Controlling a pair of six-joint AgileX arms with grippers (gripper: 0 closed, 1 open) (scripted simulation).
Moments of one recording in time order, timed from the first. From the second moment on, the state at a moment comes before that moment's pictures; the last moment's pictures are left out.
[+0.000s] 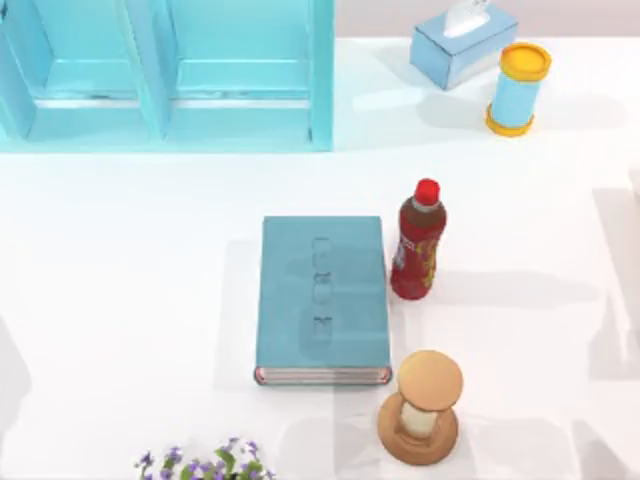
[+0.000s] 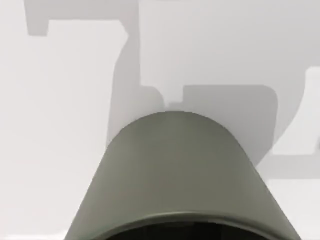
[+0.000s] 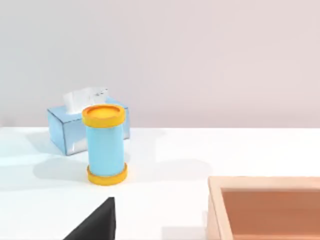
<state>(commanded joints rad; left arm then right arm) 0.74 1.73 0.98 -0.82 0.00 2.33 0.00 0.00 0.00 0.00 0.00 0.00</state>
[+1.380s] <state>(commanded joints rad) 0.74 1.65 1.11 -1.03 0.00 2.33 0.00 0.00 0.00 0.00 0.00 0.00</state>
